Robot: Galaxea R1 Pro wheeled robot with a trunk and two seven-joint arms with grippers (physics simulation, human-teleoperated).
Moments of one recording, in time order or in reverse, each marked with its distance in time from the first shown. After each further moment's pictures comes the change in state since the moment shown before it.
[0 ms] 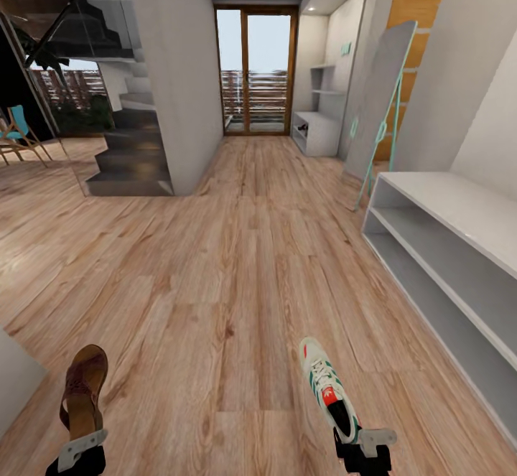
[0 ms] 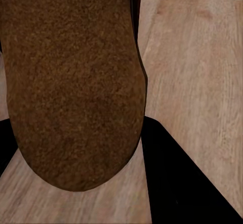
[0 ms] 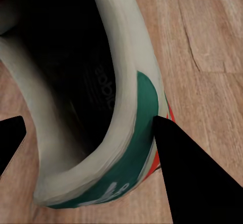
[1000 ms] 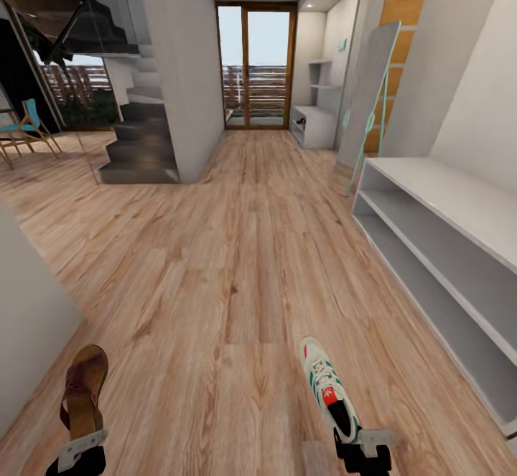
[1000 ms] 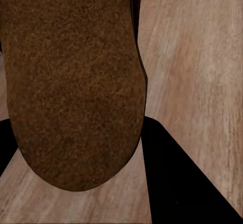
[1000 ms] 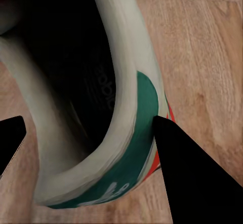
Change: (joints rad) left arm 0.000 0.000 0.000 0.001 0.000 0.000 0.000; right arm 0.000 0.000 -0.001 0.001 0.000 0.000 0.000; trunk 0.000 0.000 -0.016
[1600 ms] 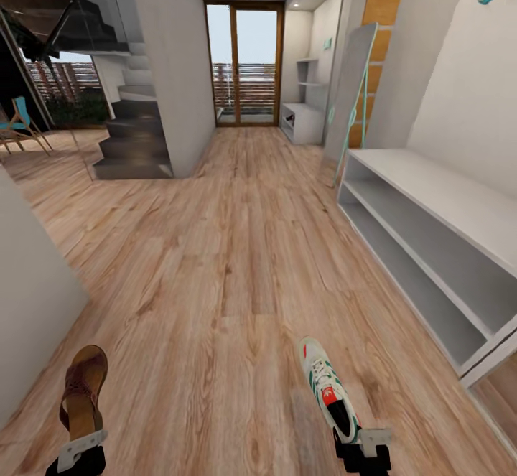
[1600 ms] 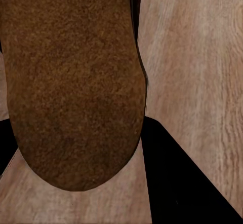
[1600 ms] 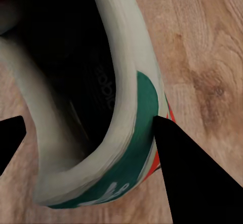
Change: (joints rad) left arm 0.000 0.000 0.002 -0.001 0.000 0.002 0.002; right arm 0.000 0.002 0.001 -0.001 -0.001 0.000 0.000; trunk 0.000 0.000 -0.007
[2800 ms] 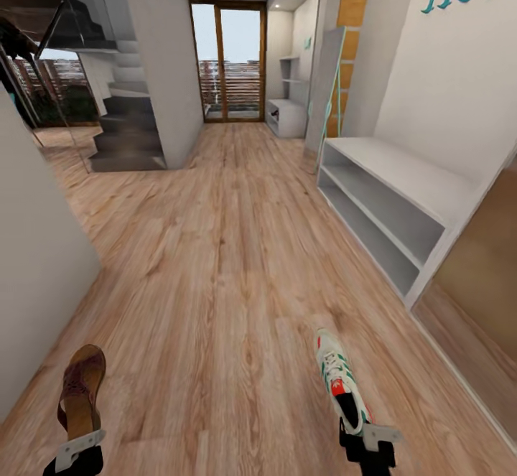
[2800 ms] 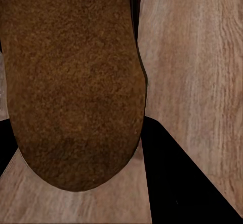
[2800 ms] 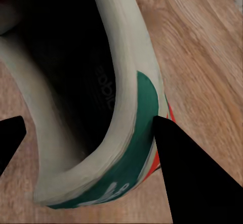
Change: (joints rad) left arm 0.000 0.008 0.000 0.000 0.001 0.000 0.000; right arm 0.000 0.020 0.006 -0.038 0.011 -0.001 -0.206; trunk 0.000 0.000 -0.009
